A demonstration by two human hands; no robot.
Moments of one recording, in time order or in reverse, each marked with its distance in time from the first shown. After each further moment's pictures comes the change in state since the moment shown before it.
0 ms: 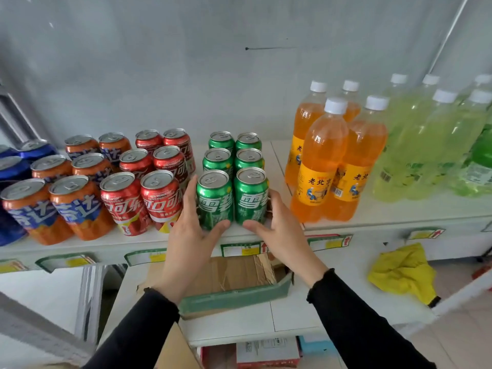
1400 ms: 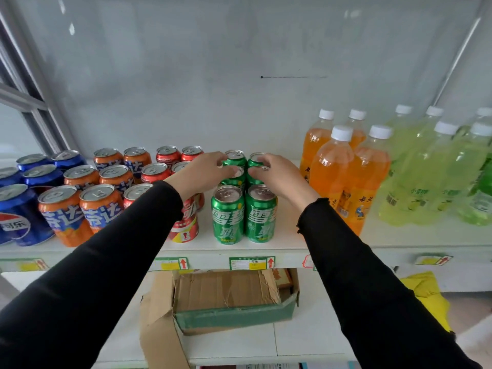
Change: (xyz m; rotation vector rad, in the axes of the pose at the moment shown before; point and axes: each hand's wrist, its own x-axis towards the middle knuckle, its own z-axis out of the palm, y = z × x) left_hand 0.131 0.076 -0.052 0.356 -0.345 -0.068; right_hand 0.106 -0.084 -0.050 -0.241 -0.109 0.051
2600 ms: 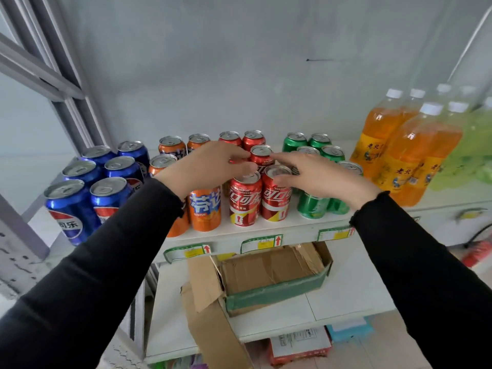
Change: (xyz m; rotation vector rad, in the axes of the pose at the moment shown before) left_hand -0.055 -0.149 -0.114 0.140 -0.135 0.354; right_hand -0.045 -0.135 0.079 -0.377 -0.140 -0.045
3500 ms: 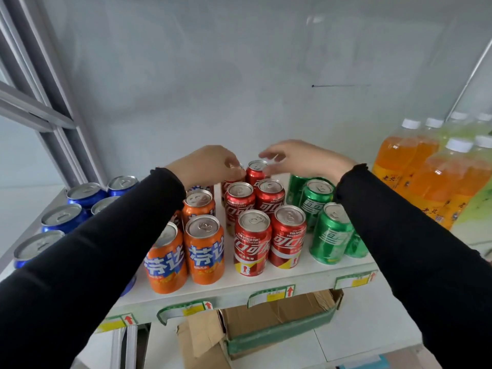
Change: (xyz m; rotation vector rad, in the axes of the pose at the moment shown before) left_hand 0.095 -0.049 -0.029 0.157 -0.051 -0.041; right_hand 0.124 0.006 -0.040 0.016 -0.053 -0.052
